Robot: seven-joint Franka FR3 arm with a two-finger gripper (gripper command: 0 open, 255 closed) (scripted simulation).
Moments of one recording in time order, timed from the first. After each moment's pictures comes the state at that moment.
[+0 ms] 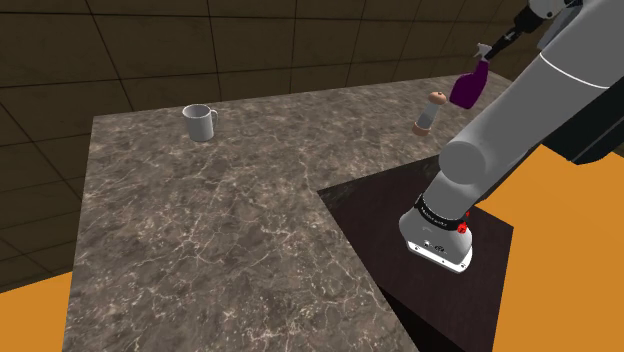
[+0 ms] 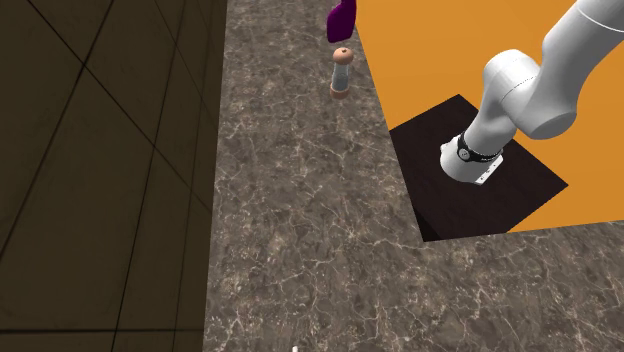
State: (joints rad) arm -0.33 -0.13 -1.11 -1.92 0.22 2.06 -1.37
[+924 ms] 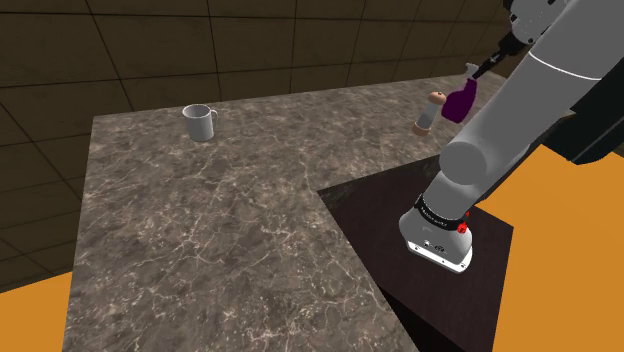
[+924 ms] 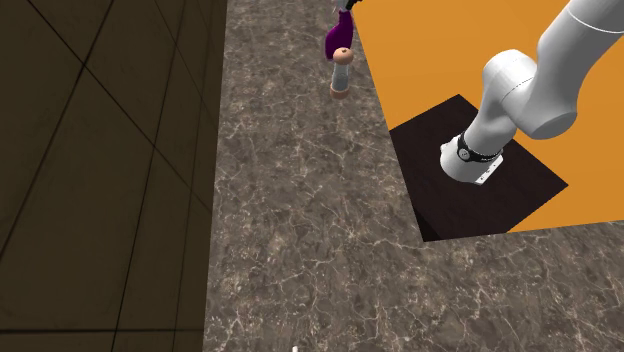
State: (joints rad) arm -0.31 -0.05 -1.15 -2.06 0.34 2.21 -1.49
